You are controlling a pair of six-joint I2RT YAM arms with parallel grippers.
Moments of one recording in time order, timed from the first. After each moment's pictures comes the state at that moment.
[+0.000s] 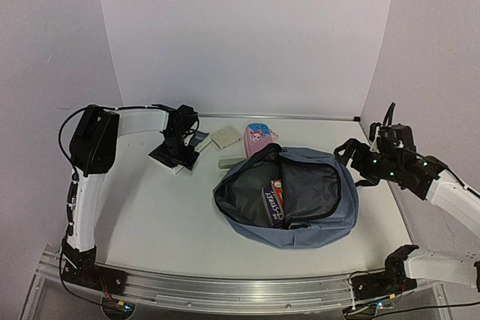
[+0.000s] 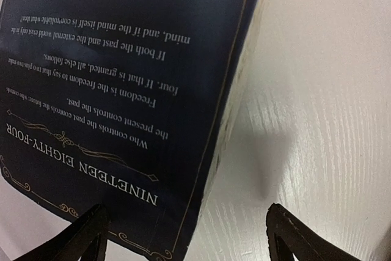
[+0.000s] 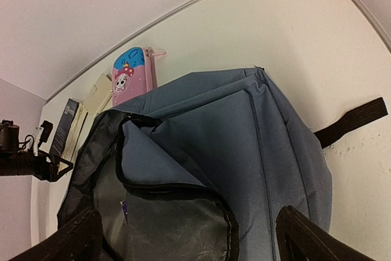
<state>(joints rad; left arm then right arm) -0.50 2.24 1.76 -0.85 -0.13 -0.14 0.40 0.93 0.75 -0.41 0.08 0.70</state>
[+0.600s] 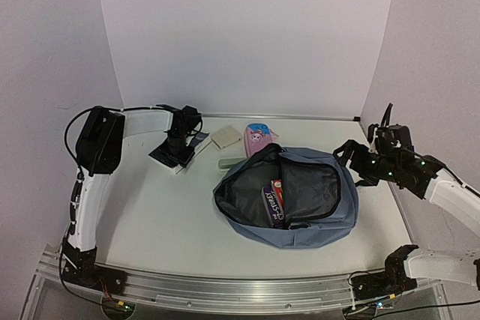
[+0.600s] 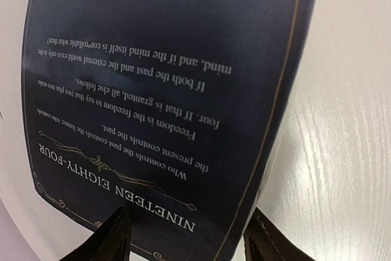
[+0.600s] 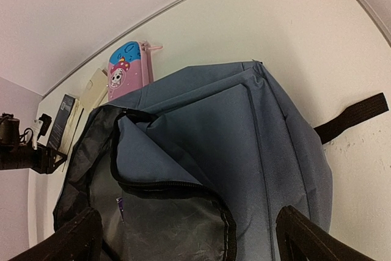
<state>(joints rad) -0.51 2.31 1.84 -0.89 -0.27 -0.06 0.40 0.95 0.75 -0.42 0.07 0.70</state>
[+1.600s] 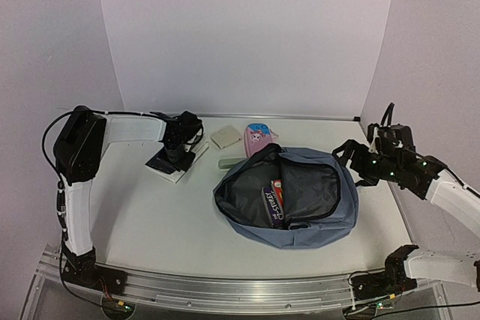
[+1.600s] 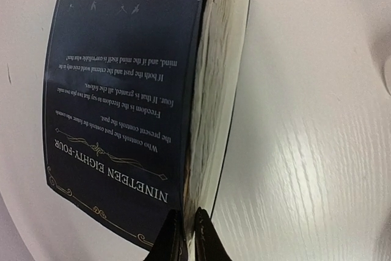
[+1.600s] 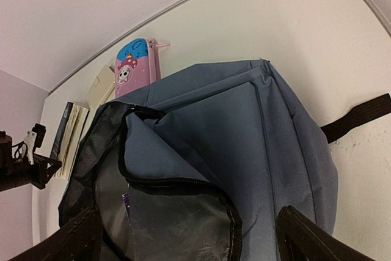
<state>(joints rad) -0.60 2.06 1.52 -0.72 -0.31 -0.16 0.40 0.94 0.75 -0.42 0.04 0.69</state>
